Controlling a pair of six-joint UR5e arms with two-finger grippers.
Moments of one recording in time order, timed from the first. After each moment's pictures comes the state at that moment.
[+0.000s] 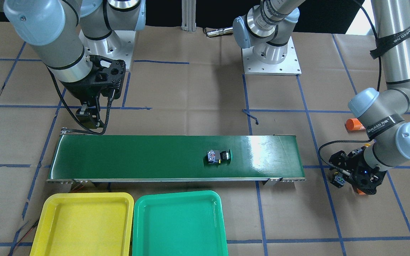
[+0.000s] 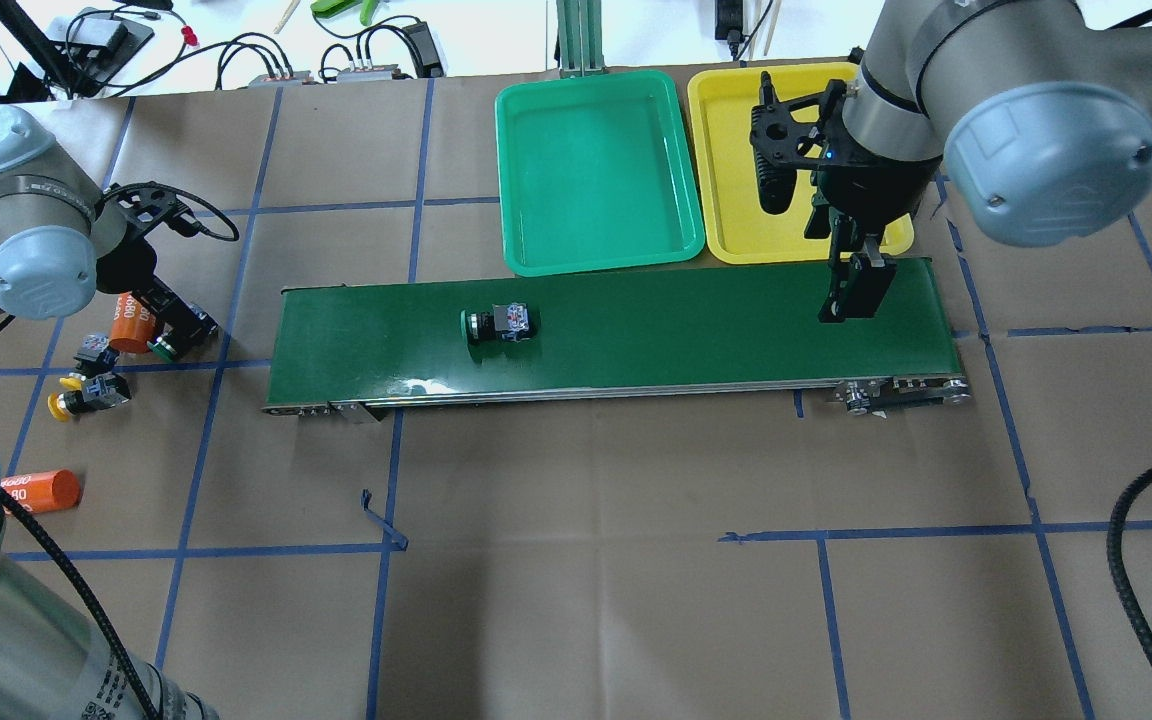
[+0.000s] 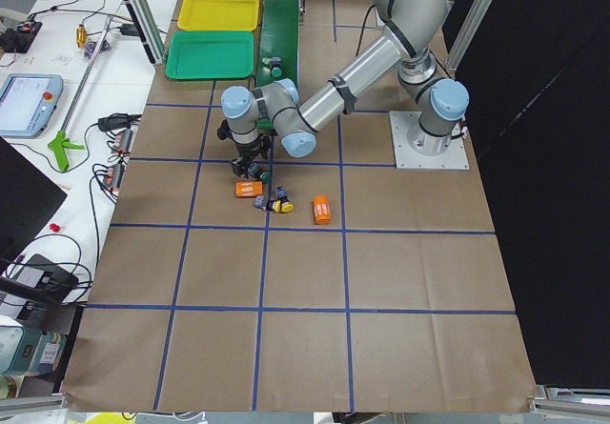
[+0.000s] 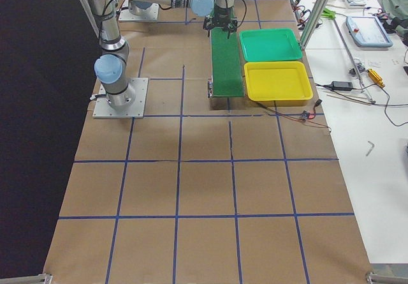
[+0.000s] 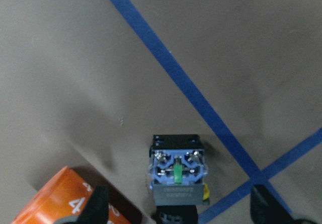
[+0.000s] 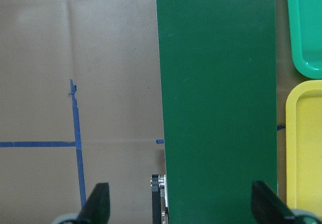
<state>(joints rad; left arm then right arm) -1.13 -2.09 -1.71 -0.95 1.62 1.11 1.61 -1.49 1.67 -1.69 -1.52 -1.49</state>
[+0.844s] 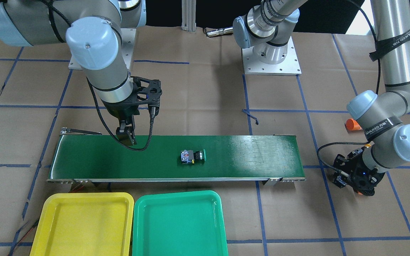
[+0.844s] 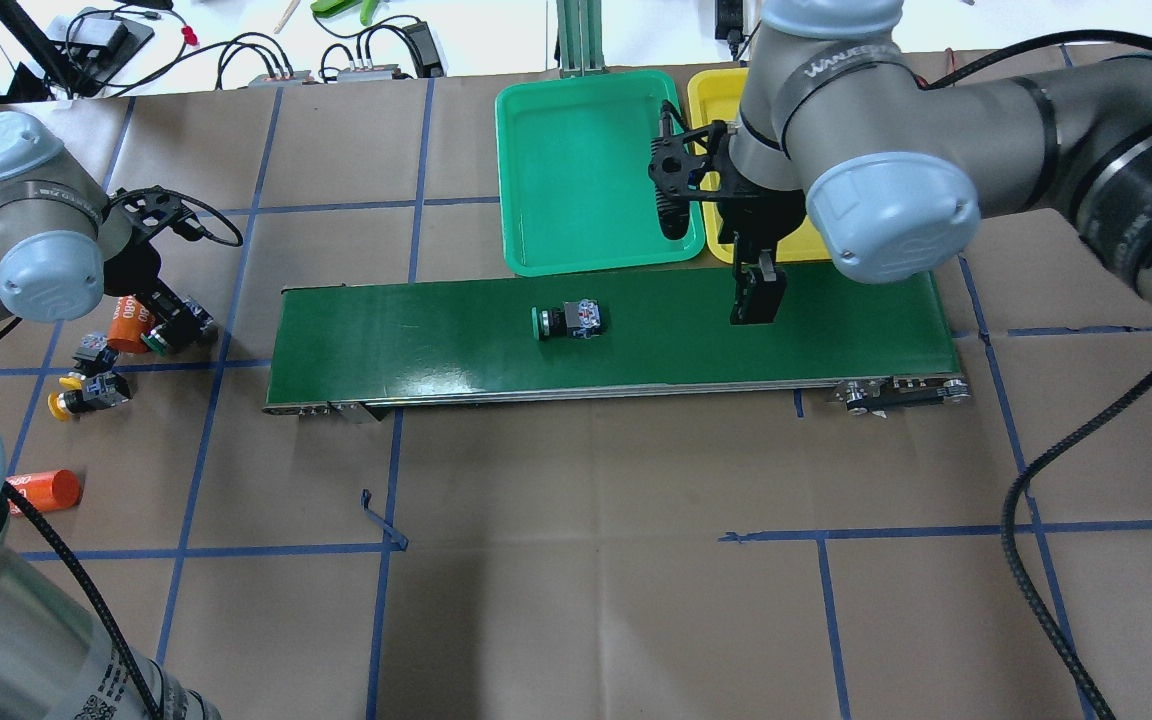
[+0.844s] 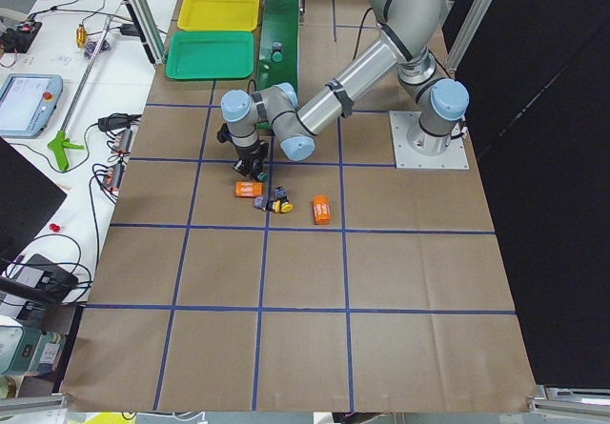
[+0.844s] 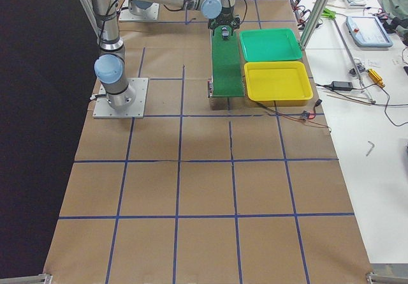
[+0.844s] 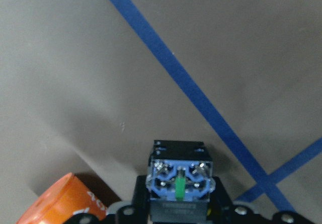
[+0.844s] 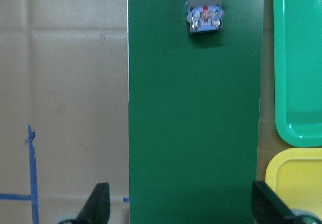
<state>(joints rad) -1.13 -2.07 -1.71 -0.95 1.63 1.12 1.76 -1.36 1.68 -1.90 -1.52 -1.39</state>
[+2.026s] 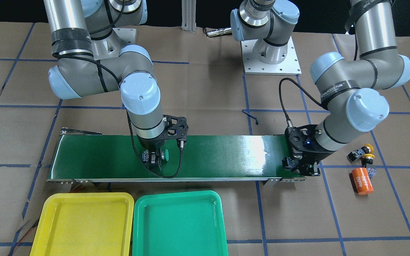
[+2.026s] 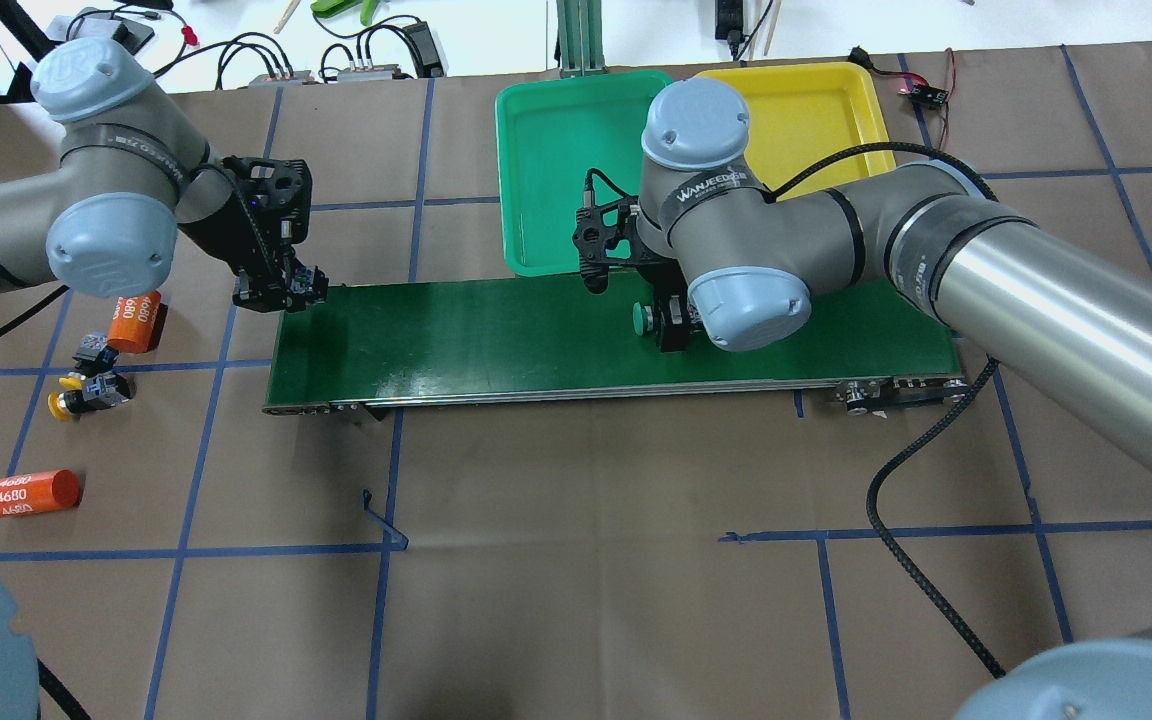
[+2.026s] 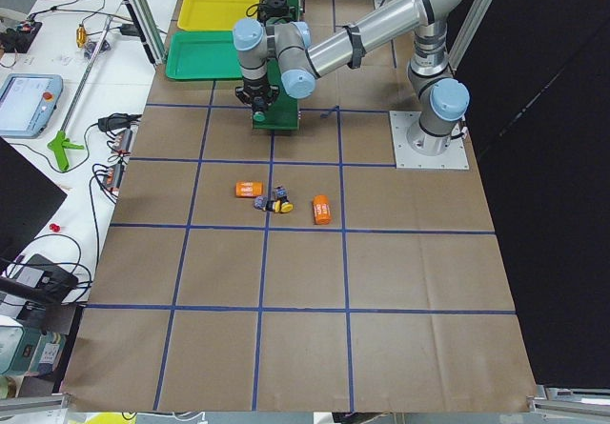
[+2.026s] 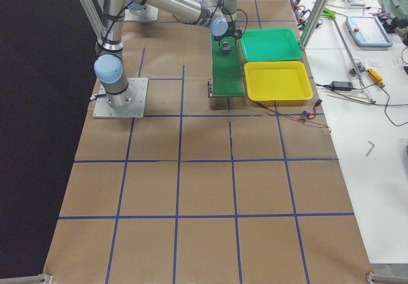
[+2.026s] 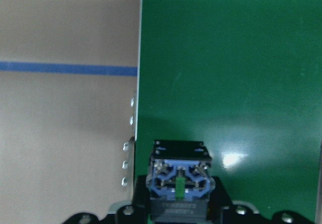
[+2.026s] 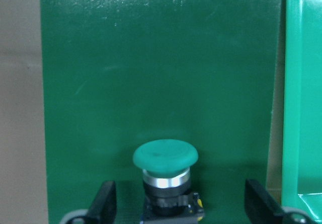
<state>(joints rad) -1.40 -1.88 -1.78 -1.10 1.48 1.72 1.82 -1.17 1.74 -2.20 -1.56 -1.37</state>
